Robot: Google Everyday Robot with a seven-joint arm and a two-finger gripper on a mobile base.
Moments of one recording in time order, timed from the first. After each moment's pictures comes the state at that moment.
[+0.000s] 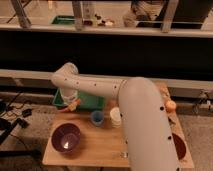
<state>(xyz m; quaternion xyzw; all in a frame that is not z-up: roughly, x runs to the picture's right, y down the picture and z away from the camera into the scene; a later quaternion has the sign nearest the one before) -0.204 0.087 0.842 -0.29 -0.14 -0.26 0.91</state>
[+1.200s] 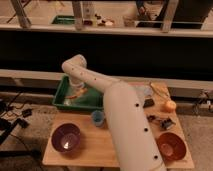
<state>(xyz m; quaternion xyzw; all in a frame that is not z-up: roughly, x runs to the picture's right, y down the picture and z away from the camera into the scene) -0.172 0.020 0.947 -0.29 -0.12 -0.21 0.93</state>
